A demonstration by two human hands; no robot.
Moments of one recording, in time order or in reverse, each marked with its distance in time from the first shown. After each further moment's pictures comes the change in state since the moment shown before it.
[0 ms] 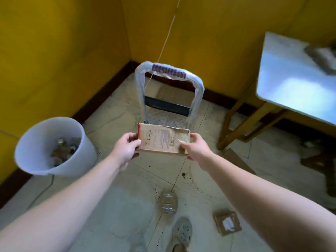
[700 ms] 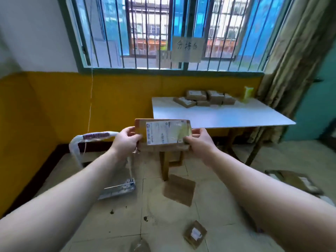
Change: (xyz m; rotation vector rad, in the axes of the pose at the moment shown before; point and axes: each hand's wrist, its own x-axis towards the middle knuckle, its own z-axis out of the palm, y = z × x) left_hand -0.289 0.180 0.069 0.139 -0.491 0.570; right_hand -0.368 -0.016 -0.173 0.370 0.556 -0.403
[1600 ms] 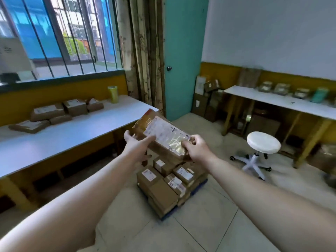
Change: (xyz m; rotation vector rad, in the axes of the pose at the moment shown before) left_hand -0.165 0.045 0.610 -0.009 -0.633 -0.193; right_hand -0.159 0.170 -0.532 -0.023 0.715 0.084
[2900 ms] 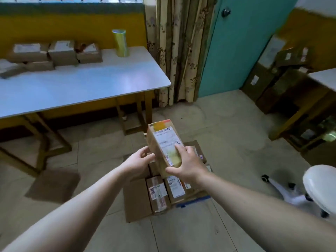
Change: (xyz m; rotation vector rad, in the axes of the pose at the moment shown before) left_hand 0.375 -0.092 0.250 0.391 0.053 -0.201; right_hand 0.451 0.188 -0.072 -0.684 -0.586 -0.230
